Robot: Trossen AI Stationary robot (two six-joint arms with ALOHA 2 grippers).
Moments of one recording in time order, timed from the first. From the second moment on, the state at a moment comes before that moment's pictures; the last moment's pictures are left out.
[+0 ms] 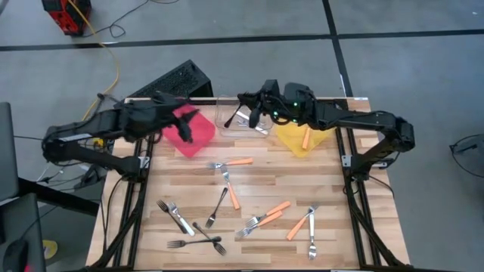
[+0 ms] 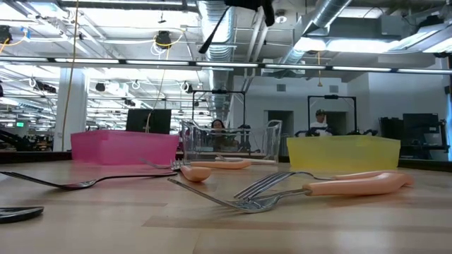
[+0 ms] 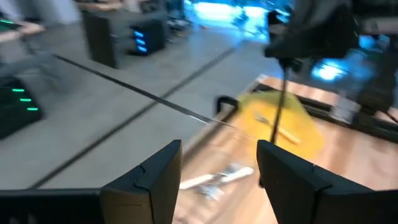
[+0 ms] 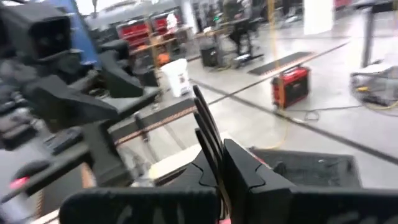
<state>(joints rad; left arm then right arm) 0.08 0.99 1.27 -0.64 -0.61 -0.17 -0.23 1.51 1.37 0.10 0.19 0.26</state>
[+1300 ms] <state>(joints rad) 0.08 0.64 1.27 -1.12 -0.75 -0.31 -0.28 2.41 2.23 -0.05 0.07 0.37</state>
